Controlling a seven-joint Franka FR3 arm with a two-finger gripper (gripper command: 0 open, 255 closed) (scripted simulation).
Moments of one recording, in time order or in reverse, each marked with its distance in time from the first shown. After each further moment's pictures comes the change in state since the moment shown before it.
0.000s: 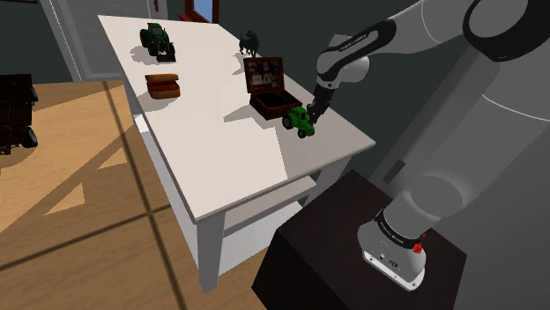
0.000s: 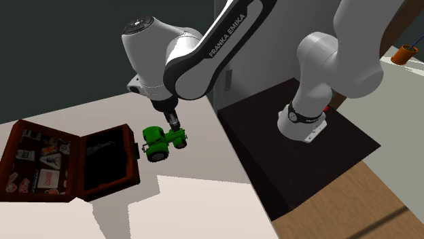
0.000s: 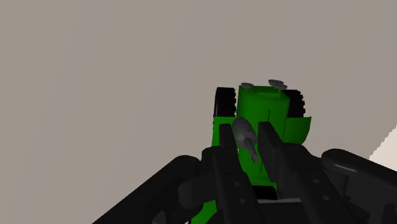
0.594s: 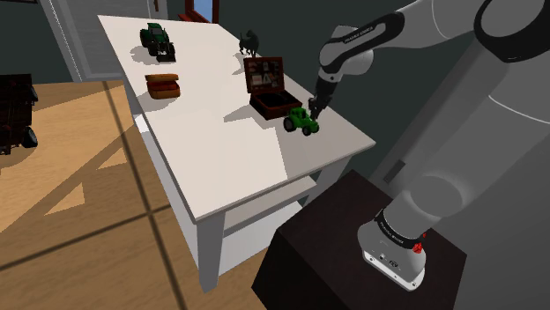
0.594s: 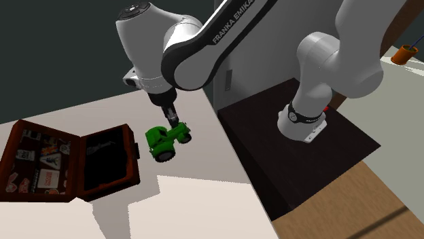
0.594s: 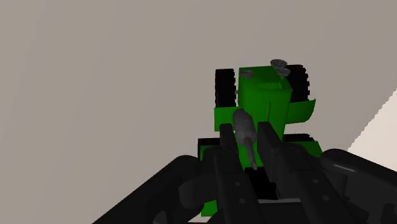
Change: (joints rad) arm 0.003 -0.047 0.000 0.021 -0.018 -0.066 0.018
